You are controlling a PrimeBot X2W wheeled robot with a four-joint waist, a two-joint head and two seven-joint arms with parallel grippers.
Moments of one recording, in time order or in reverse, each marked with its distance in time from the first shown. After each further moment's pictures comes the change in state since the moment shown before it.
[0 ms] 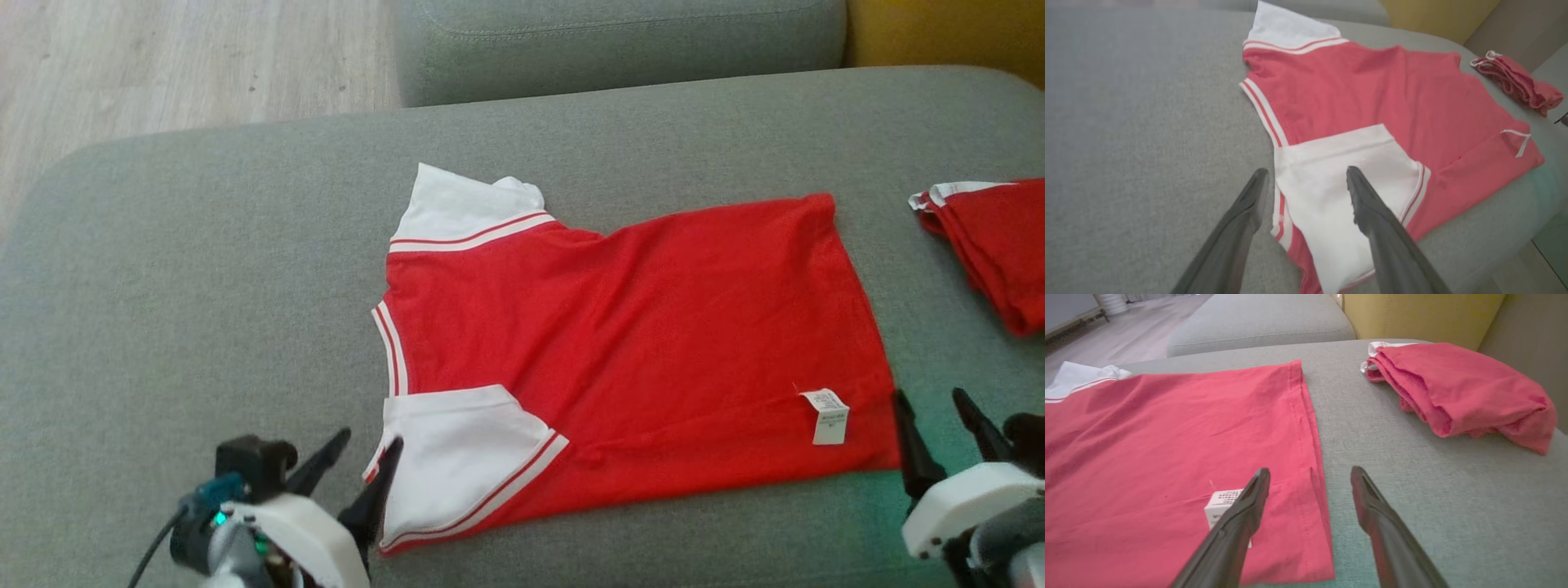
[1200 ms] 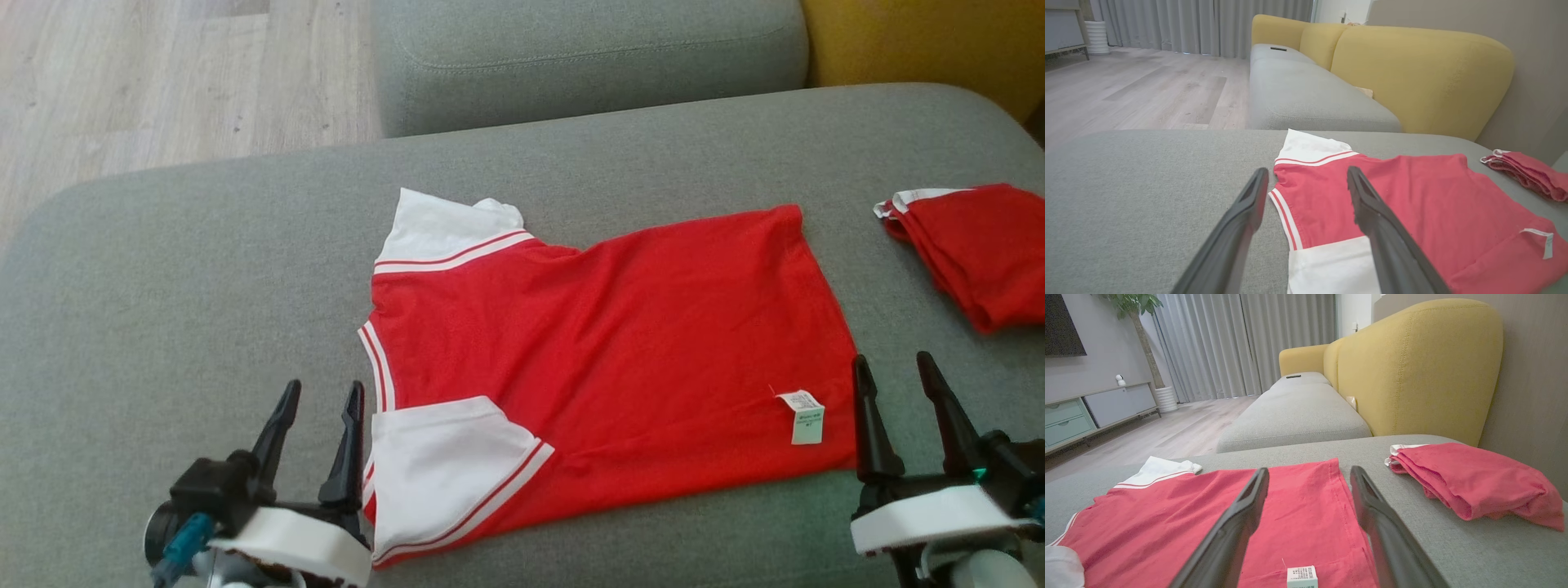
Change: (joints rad) left arm 0.074 -0.155 0.184 -0.077 0.219 0.084 -0.259; right arm 0.048 0.109 0.046 -0.151 -0.046 0.000 -0.264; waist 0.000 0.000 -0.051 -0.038
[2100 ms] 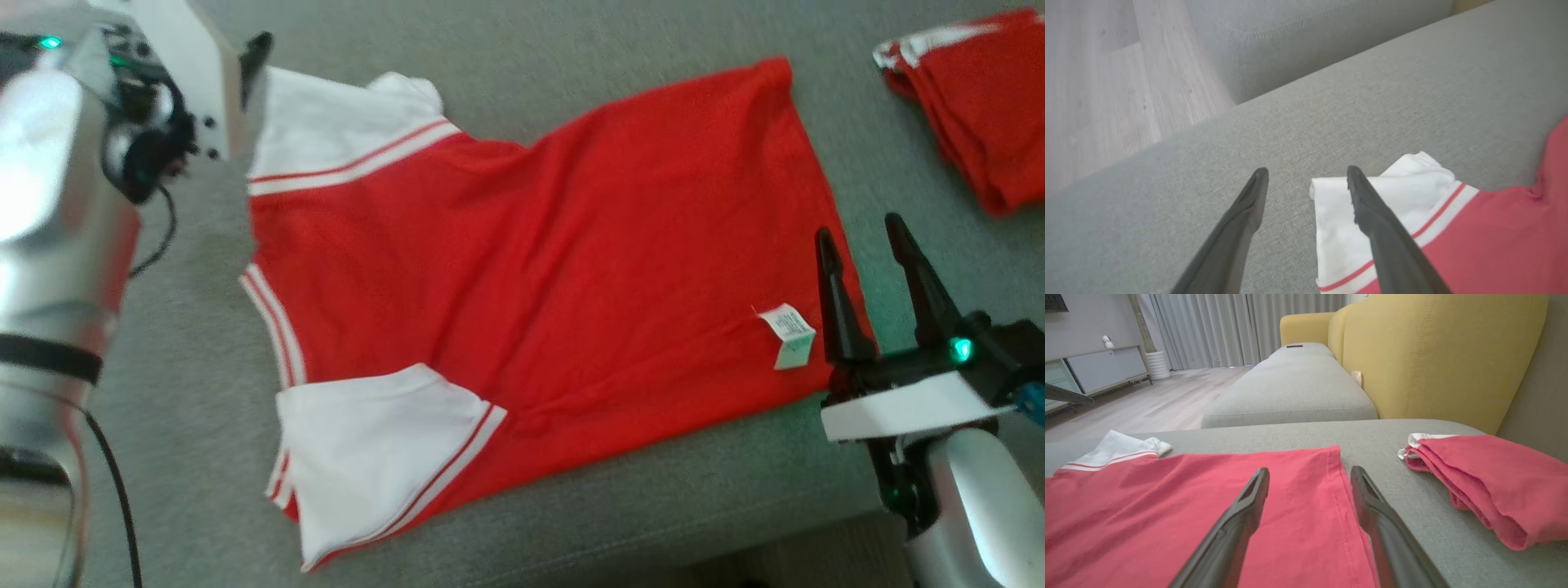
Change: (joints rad) left arm -1.129 0.115 -0.189 0.743 -0.130 -0.237 0.681; right arm -0.223 -0.036 0.110 -0.032 0.001 0.000 -0.003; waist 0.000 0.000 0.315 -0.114
